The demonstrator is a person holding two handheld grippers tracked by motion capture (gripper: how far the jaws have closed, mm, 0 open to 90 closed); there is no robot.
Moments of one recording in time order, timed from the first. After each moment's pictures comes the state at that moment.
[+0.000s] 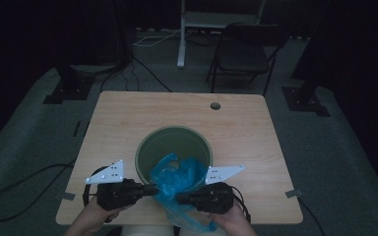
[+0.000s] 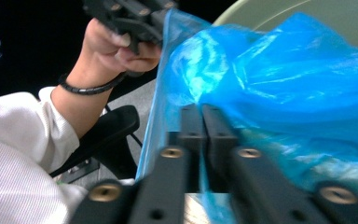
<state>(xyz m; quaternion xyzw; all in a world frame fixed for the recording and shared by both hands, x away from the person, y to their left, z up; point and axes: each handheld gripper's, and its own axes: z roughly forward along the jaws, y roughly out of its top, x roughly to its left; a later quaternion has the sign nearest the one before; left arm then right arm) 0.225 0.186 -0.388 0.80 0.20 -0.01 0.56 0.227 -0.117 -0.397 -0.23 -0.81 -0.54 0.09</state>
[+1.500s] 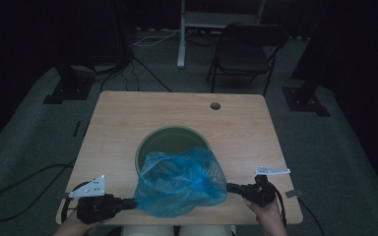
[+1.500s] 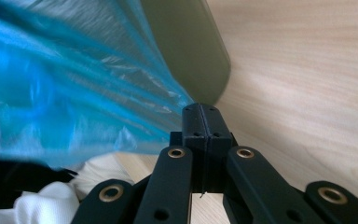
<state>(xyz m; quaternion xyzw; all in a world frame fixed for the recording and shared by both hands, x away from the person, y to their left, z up) 0.212 0.241 -0.441 0.83 0.27 0.00 0.48 0.262 -0.252 -0.487 -0.45 -0.74 -0.49 0.06</state>
